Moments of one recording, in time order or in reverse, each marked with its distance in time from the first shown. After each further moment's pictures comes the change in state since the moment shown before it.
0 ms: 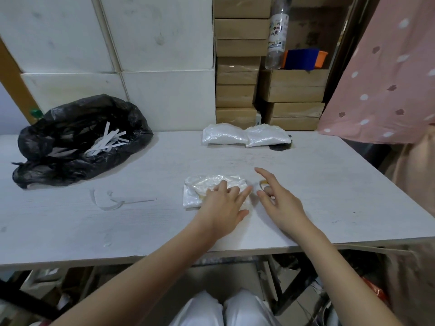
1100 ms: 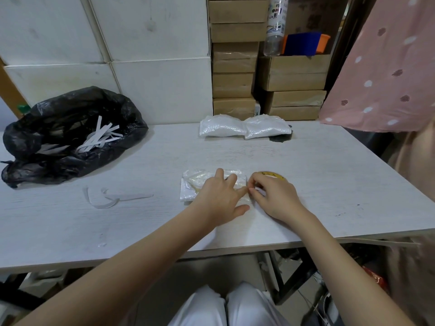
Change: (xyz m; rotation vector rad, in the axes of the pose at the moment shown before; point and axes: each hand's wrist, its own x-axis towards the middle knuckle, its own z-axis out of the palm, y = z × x) left_hand 0.010 -0.014 -0.017 0.099 -0.015 0.087; right_hand 0.021 0.000 0.007 -0.267 -0.050 -0.082
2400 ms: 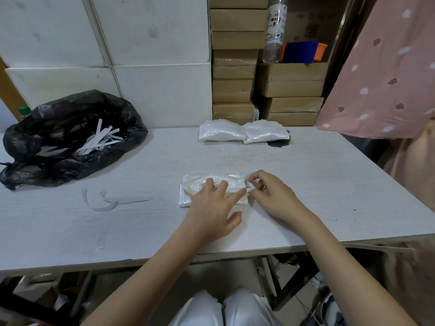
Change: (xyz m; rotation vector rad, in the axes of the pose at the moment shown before) left_hand -0.016 0.009 0.035 -0.239 0.424 -0.136; right_hand 0.006 0.003 -0.006 0.240 -0.065 0.125
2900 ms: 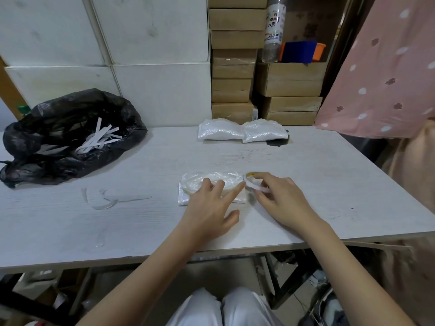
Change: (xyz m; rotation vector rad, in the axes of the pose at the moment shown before) left_hand -0.004 0.001 -0.004 -0.013 0.013 -0.037; right_hand -0.023 0.002 -0.012 -0.236 0.130 -0.194
